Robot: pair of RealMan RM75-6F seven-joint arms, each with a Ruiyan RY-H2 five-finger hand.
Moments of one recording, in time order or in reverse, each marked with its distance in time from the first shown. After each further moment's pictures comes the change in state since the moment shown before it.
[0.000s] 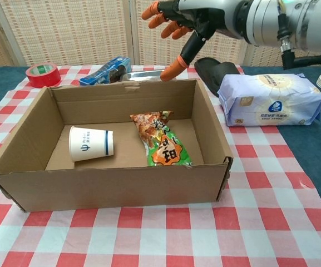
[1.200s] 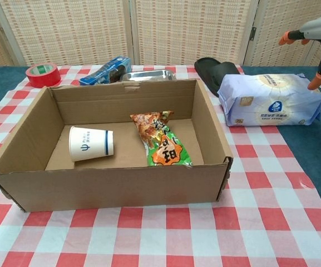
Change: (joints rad) left arm -0.005 -0.008 0.000 0.003 0.000 -0.006 0.010; right arm -0.011 0.146 -0.261 0.250 0.389 0.068 -0.534
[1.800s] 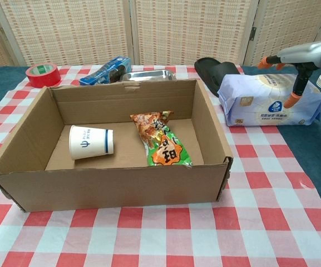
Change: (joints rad) left arm -0.006 -0.006 -0.006 0.005 -0.017 -0.015 0.004; right arm -0.011 -0.170 0.034 0.366 -0.210 -0.315 0.287
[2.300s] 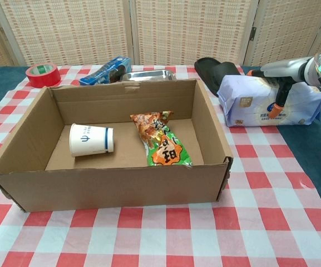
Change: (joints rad) left arm -0.003 -0.003 -0.007 0.016 -0.012 -0.008 -0.022; right arm 0.016 -0.172 0.020 0.273 -0.153 -0.126 0.171
